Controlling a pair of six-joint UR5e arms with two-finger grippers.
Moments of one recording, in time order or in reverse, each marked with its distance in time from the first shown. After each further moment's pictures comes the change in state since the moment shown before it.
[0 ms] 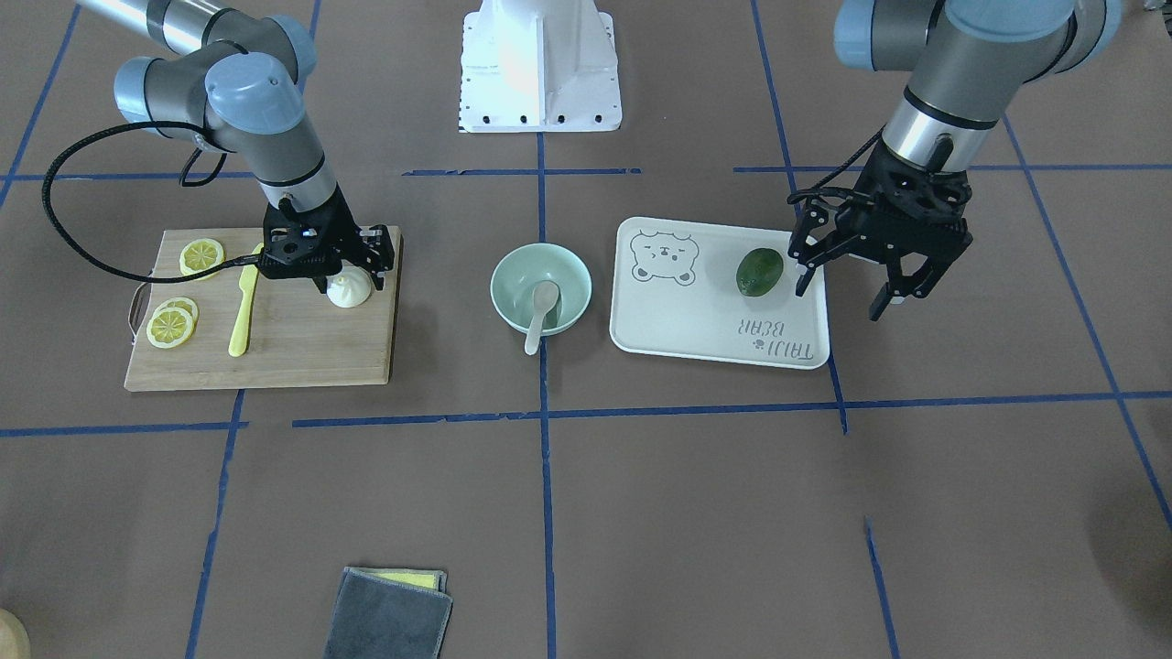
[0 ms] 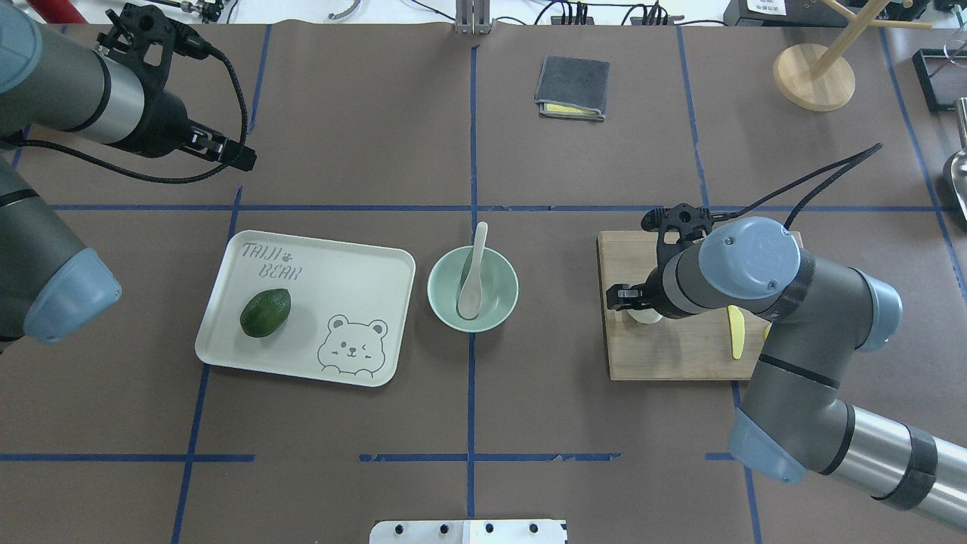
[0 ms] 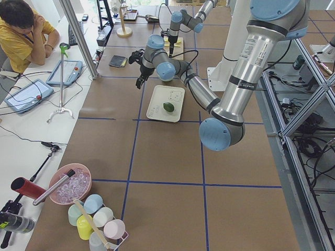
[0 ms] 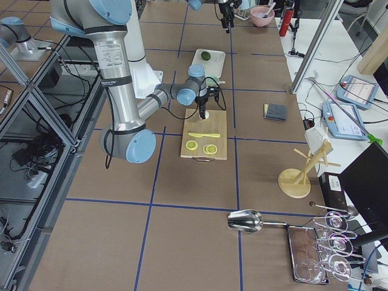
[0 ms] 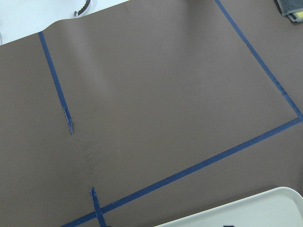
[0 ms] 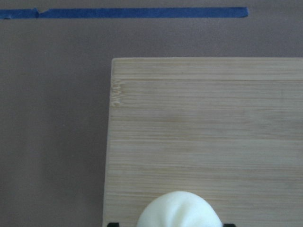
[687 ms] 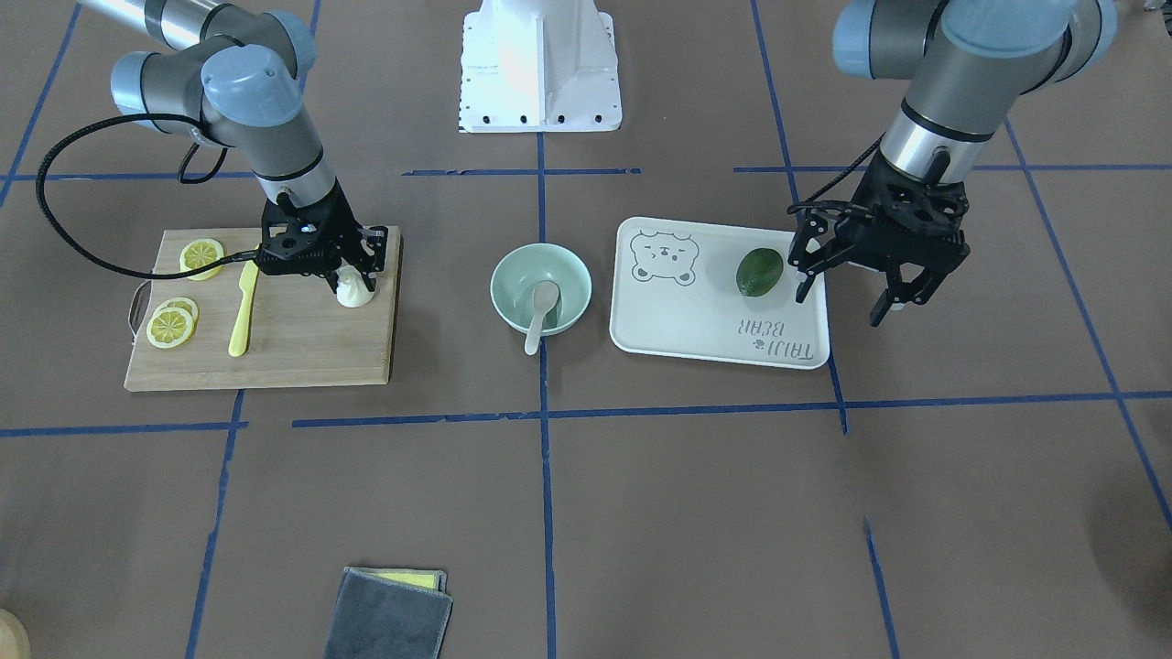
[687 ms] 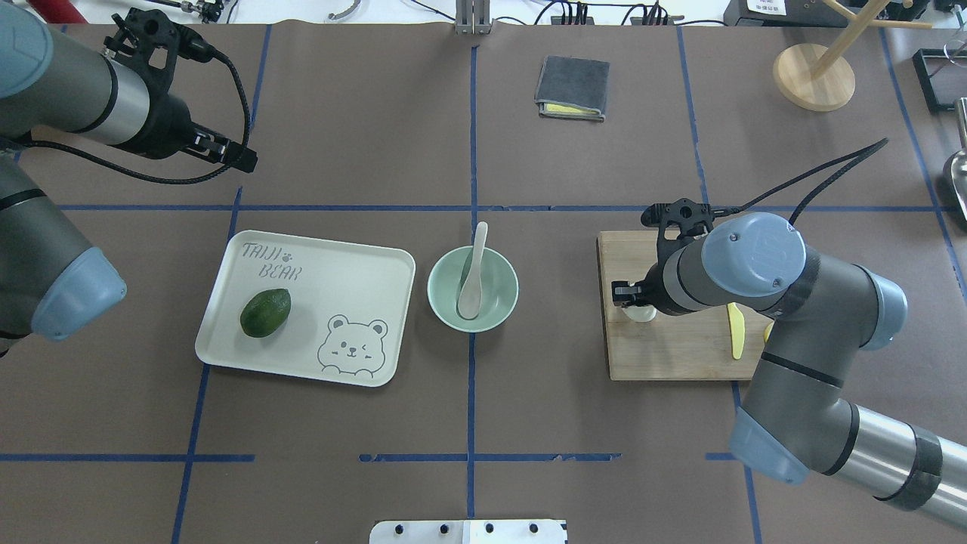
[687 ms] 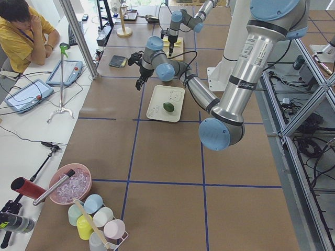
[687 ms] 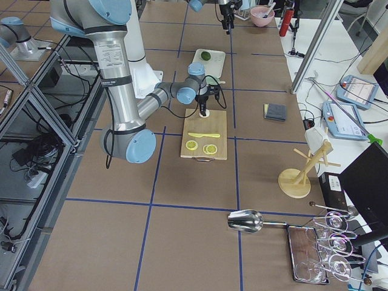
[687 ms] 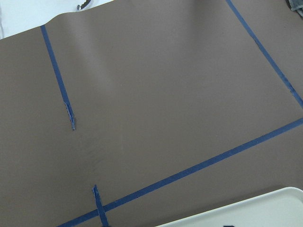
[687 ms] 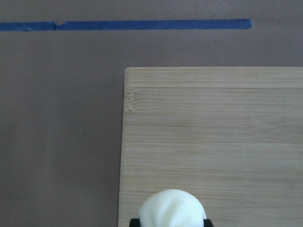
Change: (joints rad) left arm 0.001 -0.003 0.019 -0.002 -0.001 -0.004; right arm 0.005 0.005 0.037 -0.017 -0.001 0.002
